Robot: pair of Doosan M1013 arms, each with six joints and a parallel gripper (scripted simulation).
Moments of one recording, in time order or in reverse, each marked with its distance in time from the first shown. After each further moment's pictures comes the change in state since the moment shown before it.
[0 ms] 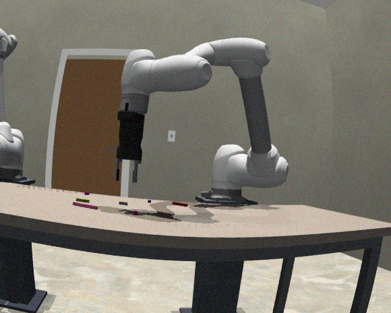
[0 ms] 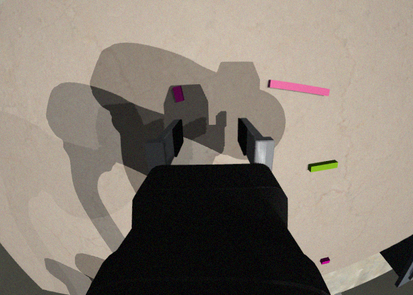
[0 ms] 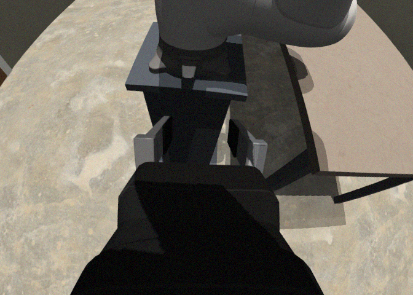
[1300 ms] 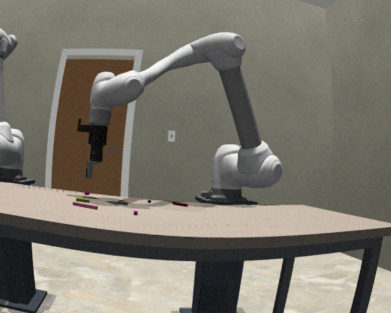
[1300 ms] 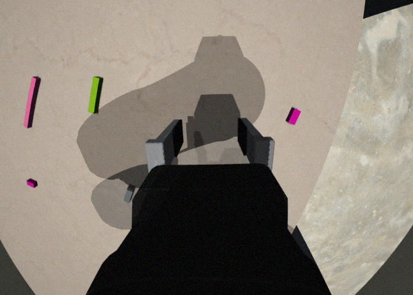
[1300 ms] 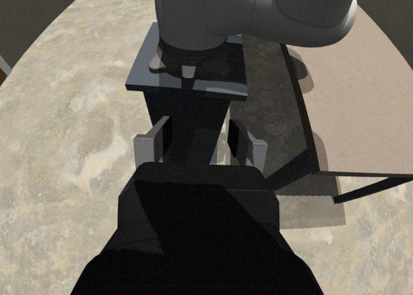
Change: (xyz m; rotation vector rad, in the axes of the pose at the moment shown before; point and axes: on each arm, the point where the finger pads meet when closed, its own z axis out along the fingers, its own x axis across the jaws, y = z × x) left arm 0.217 0.244 0.015 0.001 -0.002 1.122; right arm 0.000 0.000 0.000 0.000 0.000 0.000
